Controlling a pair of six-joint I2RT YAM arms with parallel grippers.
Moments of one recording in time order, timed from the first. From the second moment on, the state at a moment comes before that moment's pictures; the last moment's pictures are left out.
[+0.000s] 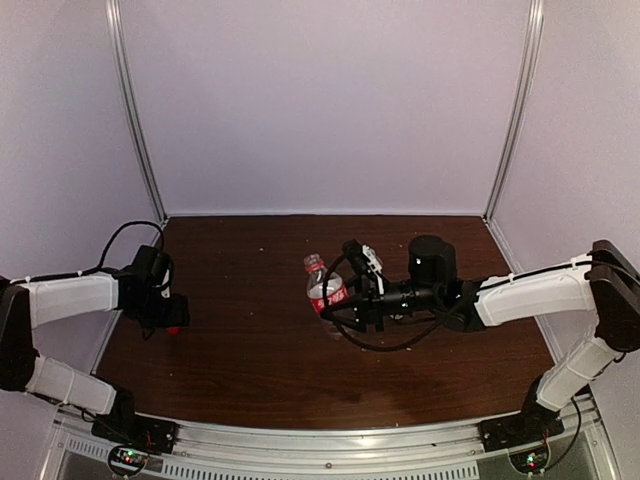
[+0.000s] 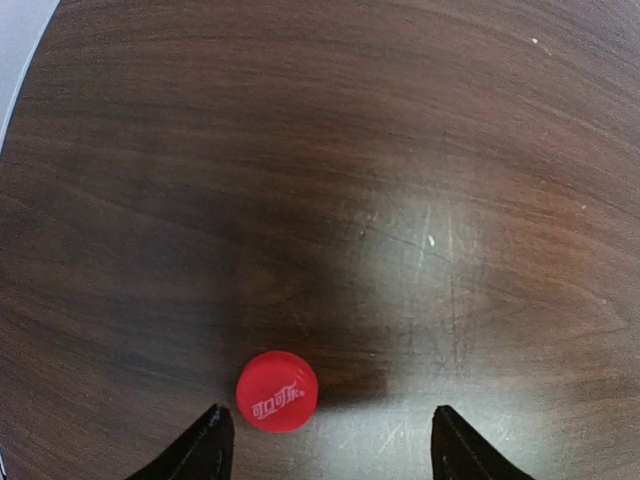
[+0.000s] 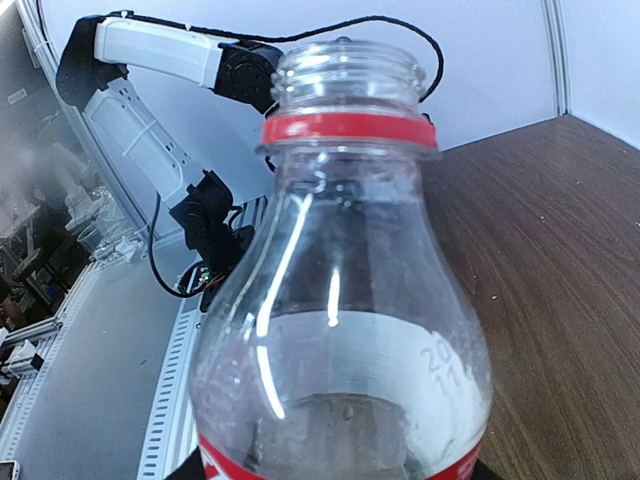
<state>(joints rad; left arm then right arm) -0.24 1.28 0.62 -0.45 -0.13 -0.38 0.86 1.54 0.78 0.55 -0.66 0.20</state>
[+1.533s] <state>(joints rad) -0.68 1.56 0.87 -0.29 -0.03 -0.38 0.69 1.36 0.74 0.45 -0.65 0.31</state>
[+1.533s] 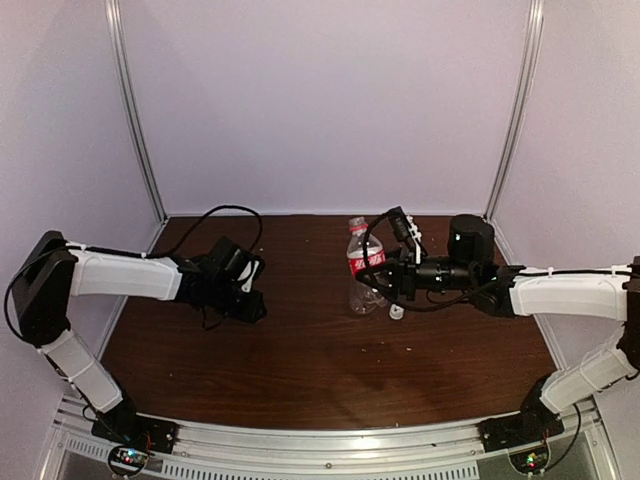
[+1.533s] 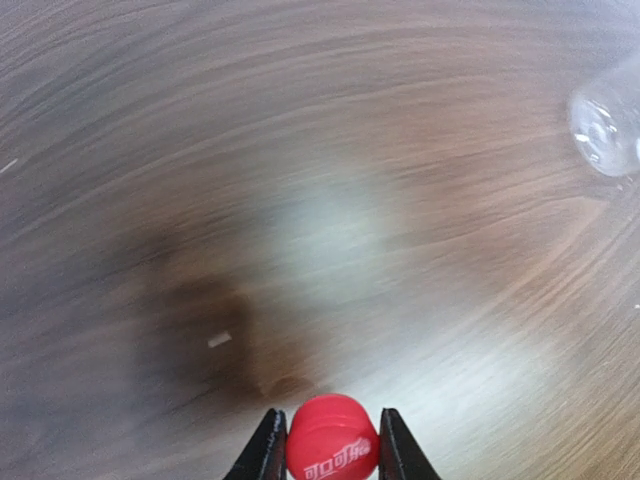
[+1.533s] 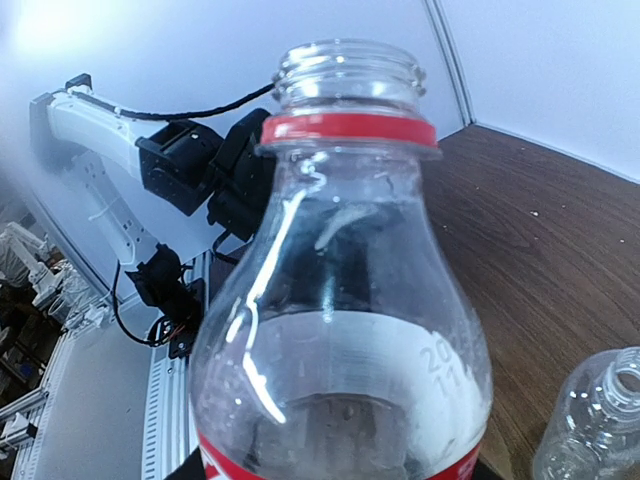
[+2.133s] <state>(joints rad) -0.93 2.00 1.24 -0.26 0.00 -0.37 0.64 1.14 0.66 0.28 -0.52 0.30</state>
